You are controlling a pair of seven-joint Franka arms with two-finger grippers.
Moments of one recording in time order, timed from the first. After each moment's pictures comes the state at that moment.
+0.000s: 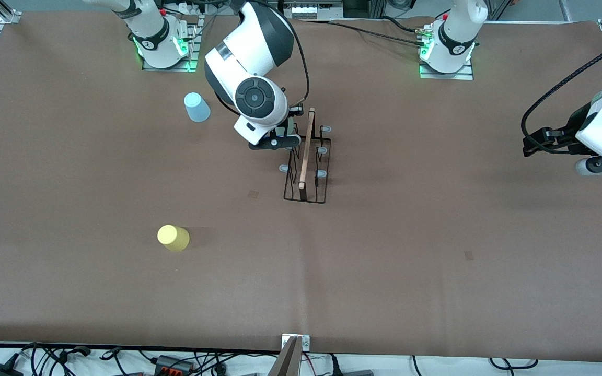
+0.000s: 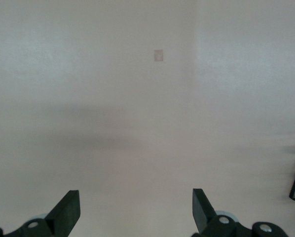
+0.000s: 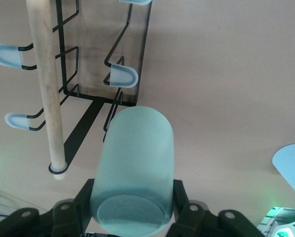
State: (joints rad) left arm -0.06 0.09 0.04 -1.60 0.02 1.61 -0.10; right arm 0.70 0.46 0.05 -1.54 0.30 1.69 0.59
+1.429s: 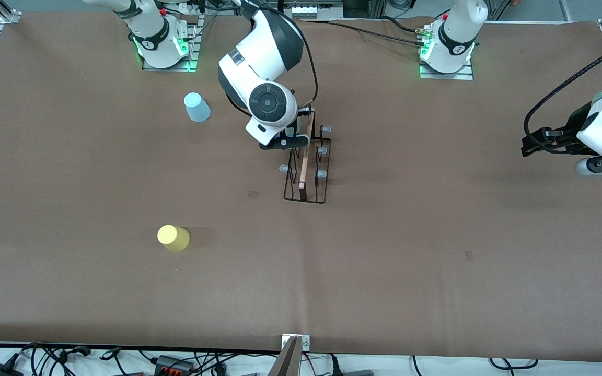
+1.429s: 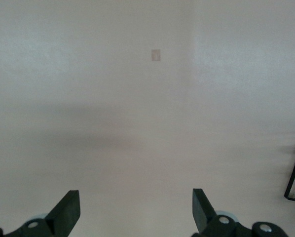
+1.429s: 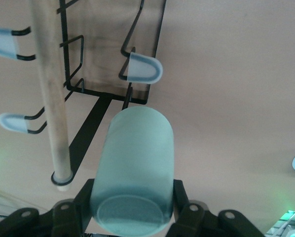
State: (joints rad) left arm -0.06 0.09 0.04 -1.60 0.01 1.61 -0.10; right arm 0.73 0.52 0.05 -1.54 0.33 1.73 0.59
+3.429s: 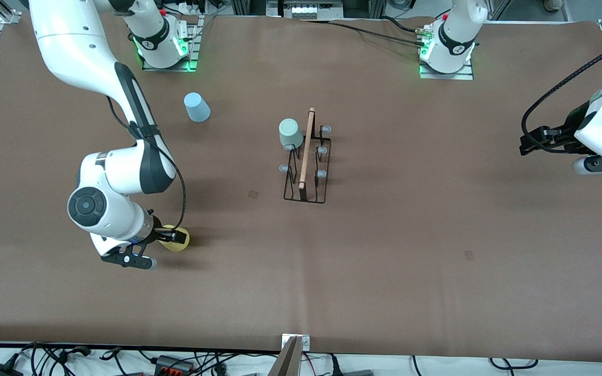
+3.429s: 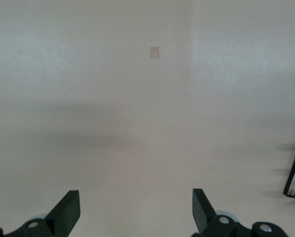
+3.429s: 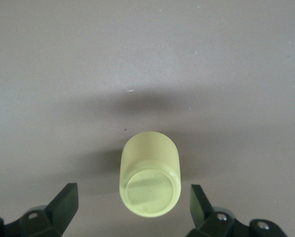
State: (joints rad) left arm -0.06 0.09 0.04 -1.60 0.01 1.60 -0.10; right arm 0.29 0.75 -0.11 -1.38 0.08 2.11 0.30
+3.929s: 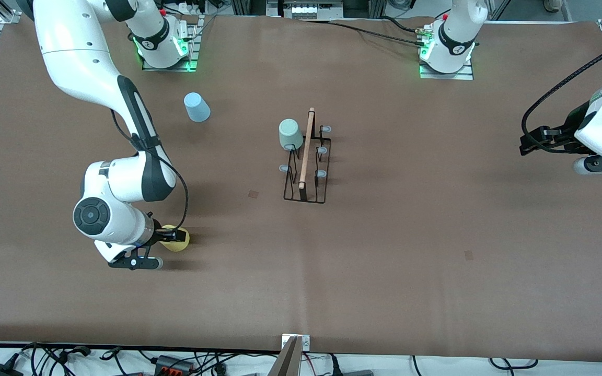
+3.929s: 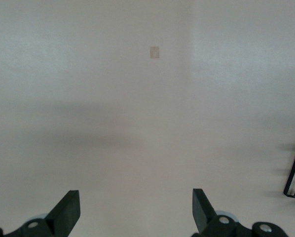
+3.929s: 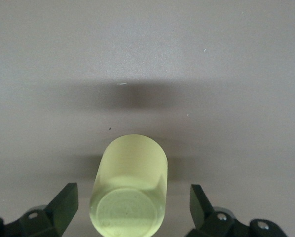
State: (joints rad) left arm -0.06 0.09 0.04 -1.60 0.01 1.60 -0.10; right arm 0.27 0.80 -0.11 -1.36 0.08 2.11 0.17
